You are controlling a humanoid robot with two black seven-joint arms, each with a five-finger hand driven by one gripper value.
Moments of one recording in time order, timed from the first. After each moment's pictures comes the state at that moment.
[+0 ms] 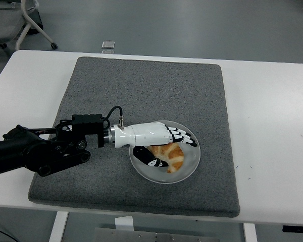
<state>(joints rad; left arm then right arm) -0.85 0.36 -0.17 -1.11 1.59 0.09 -0.59 0.03 0.00 -0.11 -0.01 0.05 -0.24 -0.06</state>
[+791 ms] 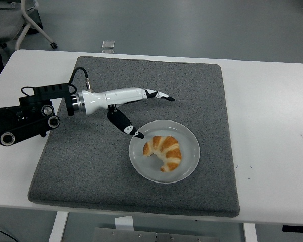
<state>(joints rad) -0.98 0.59 -0.27 -1.21 1.19 -0.11 -0.59 0.03 0.00 -0.11 -0.01 0.05 -0.24 -0.06</state>
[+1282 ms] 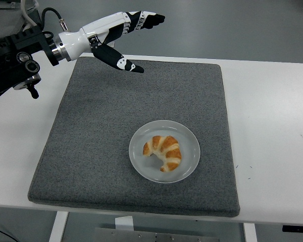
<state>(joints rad) -1.08 0.61 -0.39 -1.09 0.80 -0.23 -0.59 0.03 0.00 -0.11 -0.01 0.05 -0.24 -0.06</state>
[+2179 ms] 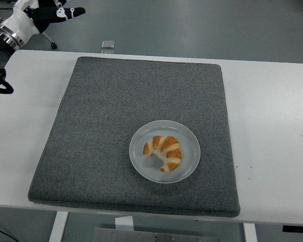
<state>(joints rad) -1.01 0.65 -0.40 -0.82 0.21 -0.34 -0.58 0.03 0.00 -0.11 -0.01 0.05 -0.24 -0.06</state>
